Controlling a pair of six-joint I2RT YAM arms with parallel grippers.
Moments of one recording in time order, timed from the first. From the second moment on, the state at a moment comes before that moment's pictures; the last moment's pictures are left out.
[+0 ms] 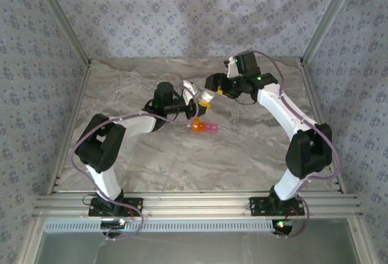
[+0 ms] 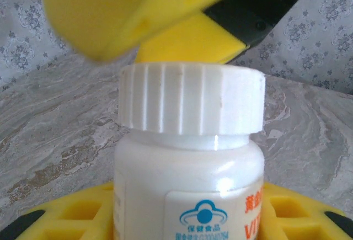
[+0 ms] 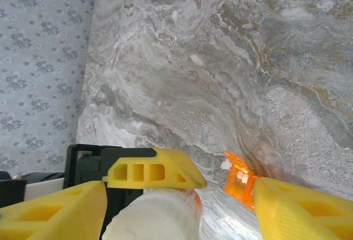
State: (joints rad) left arm -0.57 1.79 1.01 0.56 0.69 0.05; right arm 0.35 1.65 1.48 -0.58 -0.52 0.55
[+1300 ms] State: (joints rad) left arm -0.54 1.79 1.10 0.44 0.83 0.05; right arm 0.28 1.68 1.52 -0.68 -0.80 0.09
